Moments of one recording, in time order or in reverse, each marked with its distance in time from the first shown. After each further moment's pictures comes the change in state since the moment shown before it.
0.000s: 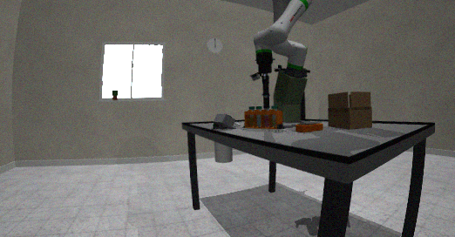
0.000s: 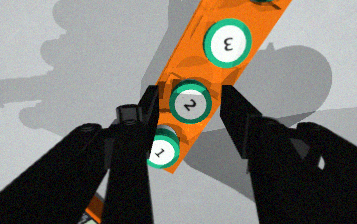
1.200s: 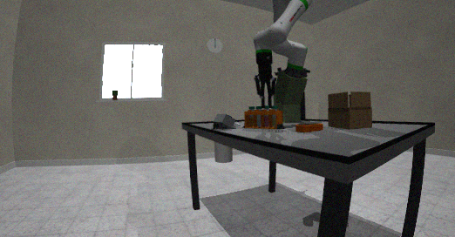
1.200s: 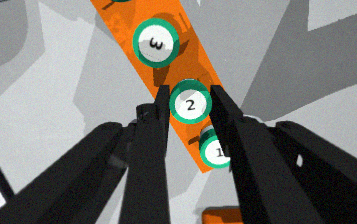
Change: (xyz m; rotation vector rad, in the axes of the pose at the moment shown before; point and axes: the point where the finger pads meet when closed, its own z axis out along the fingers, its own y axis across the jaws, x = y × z) arm 0.000 0.000 0.000 0.001 -0.002 1.047
